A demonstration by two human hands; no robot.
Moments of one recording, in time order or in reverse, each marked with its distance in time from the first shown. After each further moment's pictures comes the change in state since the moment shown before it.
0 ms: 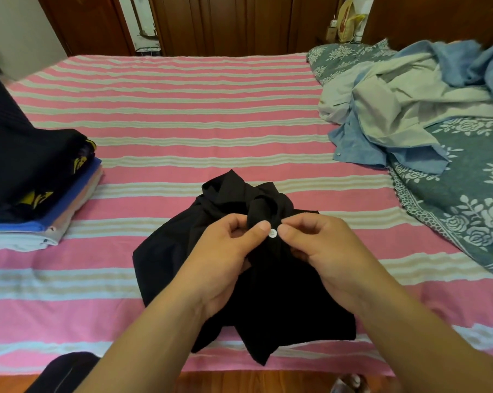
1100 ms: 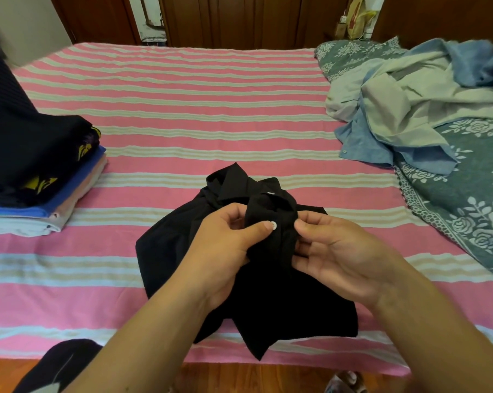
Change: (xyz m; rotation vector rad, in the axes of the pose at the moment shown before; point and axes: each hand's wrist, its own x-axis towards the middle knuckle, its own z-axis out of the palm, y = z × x) left_hand -0.002 -0.001 -0.004 0.026 0.066 0.064; right_hand 0.000 -0.008 -0.012 0.576 -0.381 0.264
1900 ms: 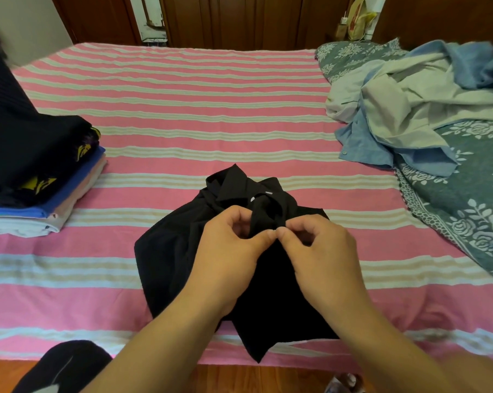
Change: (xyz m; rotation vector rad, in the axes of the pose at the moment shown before) left_hand -0.005 -0.007 0.009 0.287 0.142 0.152; right_hand 0.001 0.031 0.027 -1.077 0.662 -0.509
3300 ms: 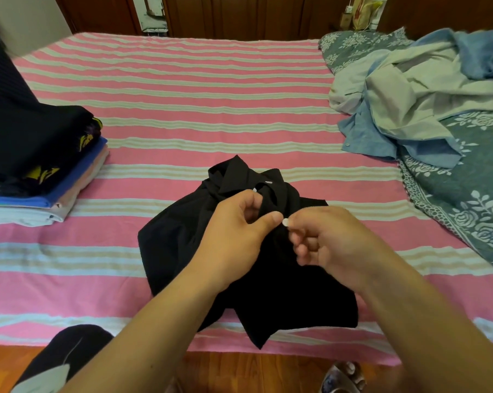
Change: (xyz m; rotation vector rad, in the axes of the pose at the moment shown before) left_hand 0.018 -0.010 -0.006 0.232 -0.076 0.191; right_hand 0.024 -0.003 -0.023 0.572 -0.481 0.493
